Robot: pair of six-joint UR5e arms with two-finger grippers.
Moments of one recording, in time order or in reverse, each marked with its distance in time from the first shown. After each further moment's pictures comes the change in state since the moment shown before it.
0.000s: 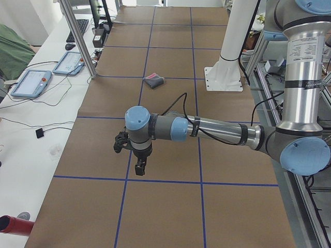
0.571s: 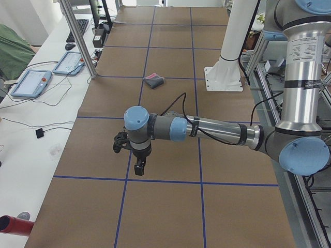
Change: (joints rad) left arm 0.000 -0.007 0.006 0.000 -0.001 -0.002; right arm 0.000 -0.001 -0.001 0.000 0.000 -0.001
